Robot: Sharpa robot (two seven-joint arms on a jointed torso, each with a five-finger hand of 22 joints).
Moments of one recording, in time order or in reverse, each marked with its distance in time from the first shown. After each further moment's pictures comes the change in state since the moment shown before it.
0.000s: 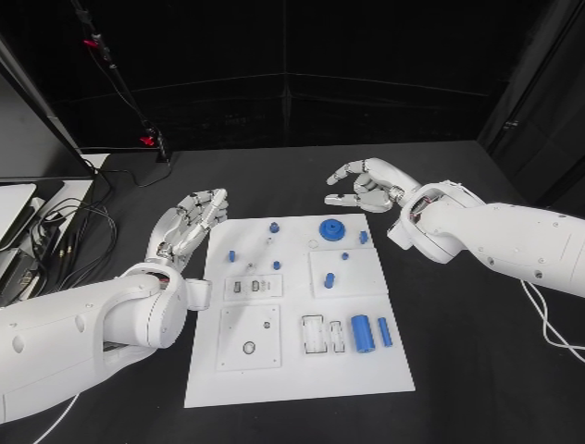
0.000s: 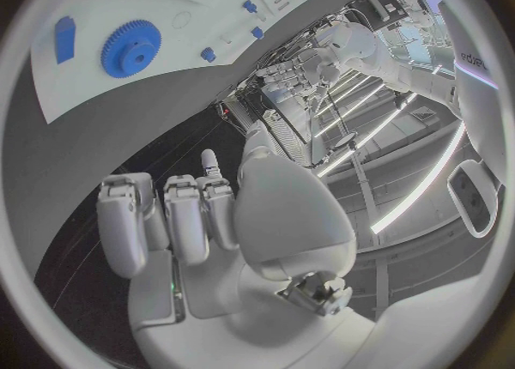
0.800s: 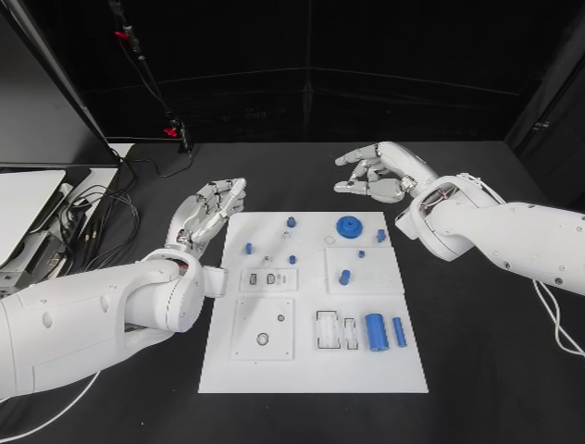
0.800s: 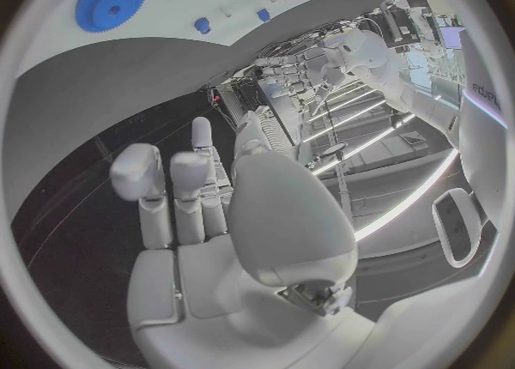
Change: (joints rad) left arm 0.007 0.002 0.000 0.002 0.000 -0.013 0.000; left_hand -0.011 -0.011 0.000 0.000 -0.023 0.000 0.000 0.000 0.000 0.000 0.000 0.000 0.000 0.000 0.000 -0.004 0.000 -0.014 0.000 0.000 -0.004 0.000; right arm 0.021 0.020 0.002 0.044 -0.099 -0.146 -0.016; right_hand 0.109 -0.041 0.115 -0.002 -0.148 0.215 -0.041 -0.368 -0.075 -0.314 -0.045 -1.148 -1.031 -0.149 -0.064 -0.341 -0.781 0.110 -0.251 -0.059 -0.350 -0.312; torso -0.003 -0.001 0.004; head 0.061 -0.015
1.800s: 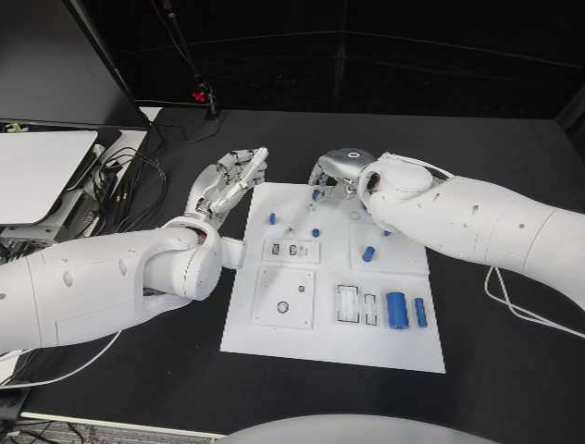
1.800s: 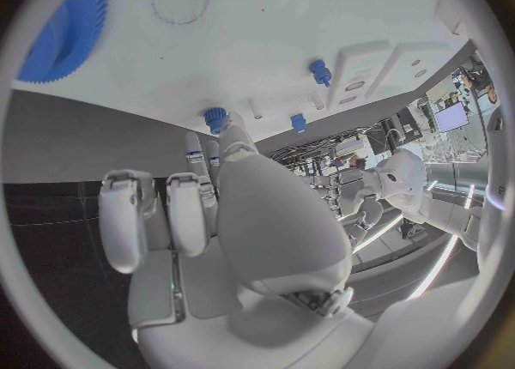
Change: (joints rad) left arm 0.003 -0.027 0.000 0.053 0.000 -0.006 0.000; left_hand -0.008 -0.008 0.000 0.000 -0.011 0.000 0.000 0.000 0.000 0.000 0.000 -0.004 0.000 0.000 0.000 0.000 0.000 0.000 0.000 0.000 -0.004 -0.001; right arm -0.034 0.426 0.000 -0.405 -0.593 0.322 -0.237; right_hand 0.176 0.013 0.053 0.004 -0.005 0.100 -0.026 0.000 -0.008 -0.117 0.090 -0.360 -0.216 0.149 0.071 0.286 0.629 -0.102 0.251 0.062 0.304 0.311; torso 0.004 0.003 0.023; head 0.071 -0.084
